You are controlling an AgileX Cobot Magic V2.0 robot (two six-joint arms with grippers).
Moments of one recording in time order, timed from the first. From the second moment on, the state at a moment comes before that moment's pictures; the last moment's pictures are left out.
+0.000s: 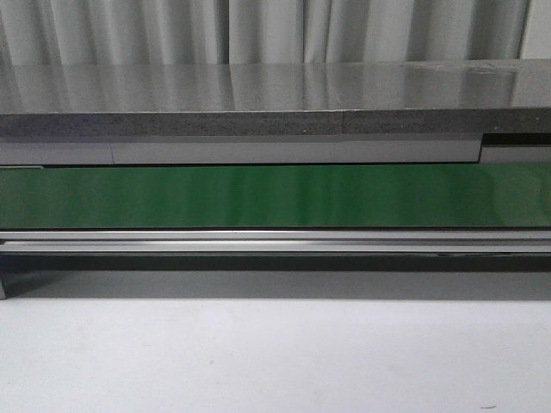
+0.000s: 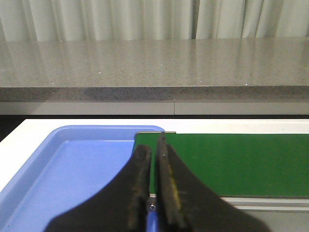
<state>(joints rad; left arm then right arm) 0.03 0.16 -0.21 -0.18 0.21 0.26 0.03 -0.01 0.02 -0.01 0.16 -0.06</state>
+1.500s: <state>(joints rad) 0.03 0.16 -0.21 -0.18 0.21 0.26 0.03 -0.01 0.03 -0.01 0.09 -0.06</state>
